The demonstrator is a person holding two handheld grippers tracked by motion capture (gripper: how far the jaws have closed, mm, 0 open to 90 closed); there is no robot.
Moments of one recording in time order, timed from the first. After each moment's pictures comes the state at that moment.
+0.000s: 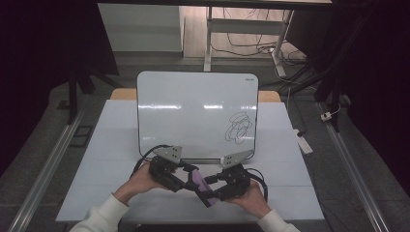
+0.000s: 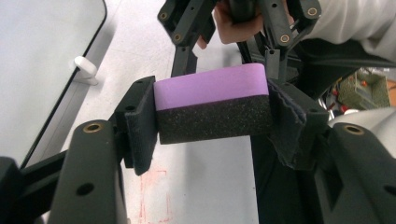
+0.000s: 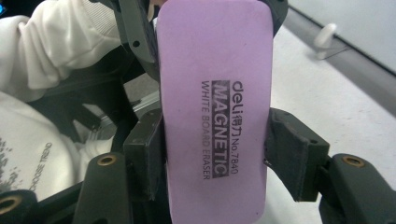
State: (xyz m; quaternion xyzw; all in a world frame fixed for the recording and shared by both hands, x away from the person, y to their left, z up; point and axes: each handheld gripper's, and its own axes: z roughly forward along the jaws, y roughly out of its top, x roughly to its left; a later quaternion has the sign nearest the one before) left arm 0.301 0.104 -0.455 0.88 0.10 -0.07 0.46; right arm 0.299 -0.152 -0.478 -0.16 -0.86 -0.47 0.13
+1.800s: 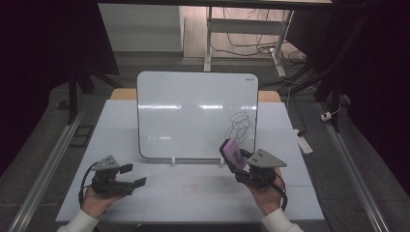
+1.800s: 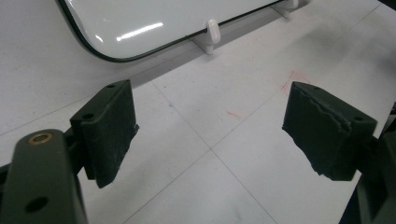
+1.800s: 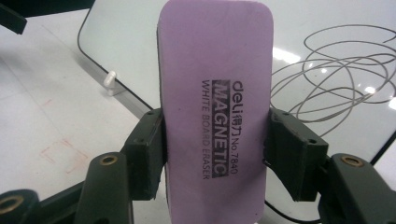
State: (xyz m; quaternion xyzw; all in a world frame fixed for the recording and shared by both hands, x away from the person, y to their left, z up) left arm 0.245 0.246 -0.509 0.78 0.43 0.08 0.45; right arm 0.288 -0.203 -0.451 -0.28 -0.80 -0.46 -0.26
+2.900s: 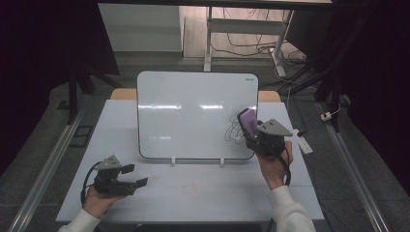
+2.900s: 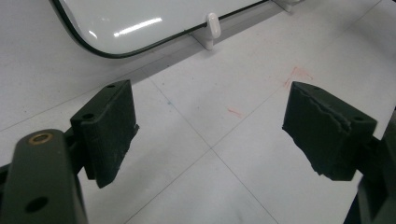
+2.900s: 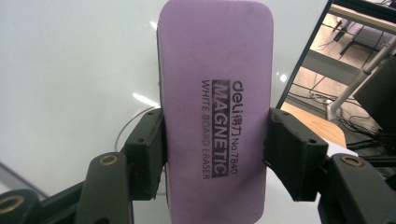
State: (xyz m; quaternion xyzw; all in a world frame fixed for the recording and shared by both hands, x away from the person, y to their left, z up) left arm 0.249 0.243 -0.512 0.79 0.43 0.07 0.44; right arm 0.357 -0.218 -0.417 -0.36 -0.76 -0.41 -0.37
